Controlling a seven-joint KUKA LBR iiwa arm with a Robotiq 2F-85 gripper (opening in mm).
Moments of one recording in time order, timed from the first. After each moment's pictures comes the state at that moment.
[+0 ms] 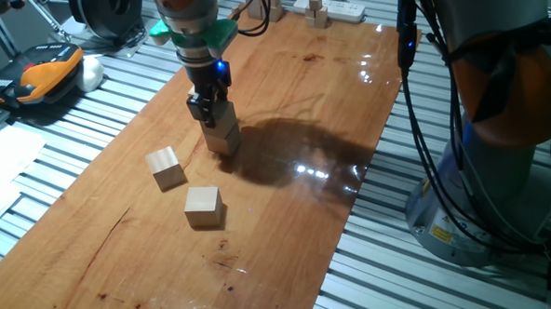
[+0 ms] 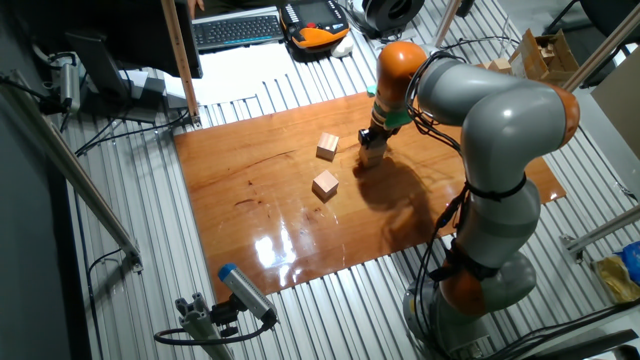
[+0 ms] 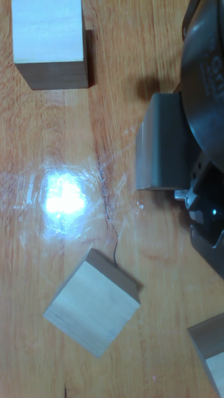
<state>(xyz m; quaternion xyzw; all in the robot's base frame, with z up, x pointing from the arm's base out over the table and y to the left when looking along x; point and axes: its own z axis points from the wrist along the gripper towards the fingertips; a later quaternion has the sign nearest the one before) 0.538 0.003 0.109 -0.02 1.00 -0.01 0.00</state>
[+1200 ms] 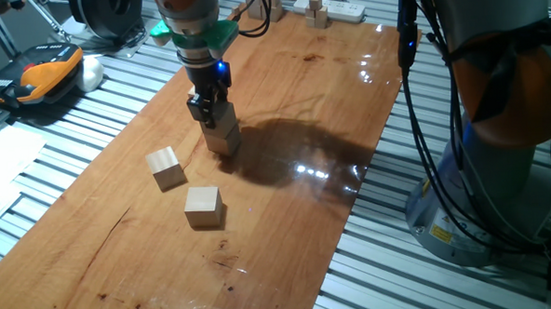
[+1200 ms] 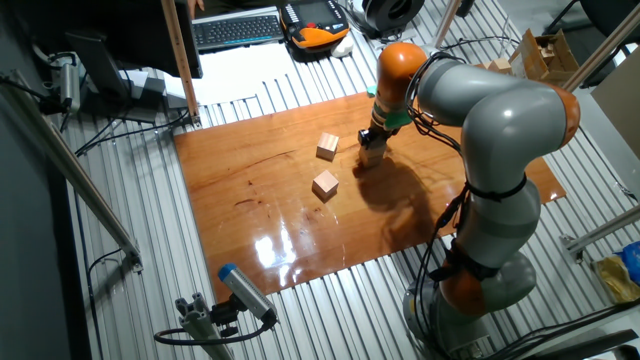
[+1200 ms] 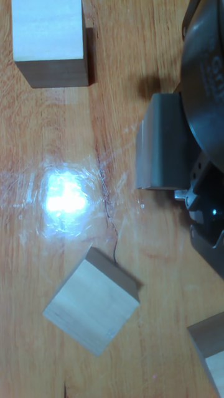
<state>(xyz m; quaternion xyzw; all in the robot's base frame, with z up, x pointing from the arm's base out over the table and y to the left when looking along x) 0.537 0.004 0.108 -0.02 1.00 -0.01 0.01</state>
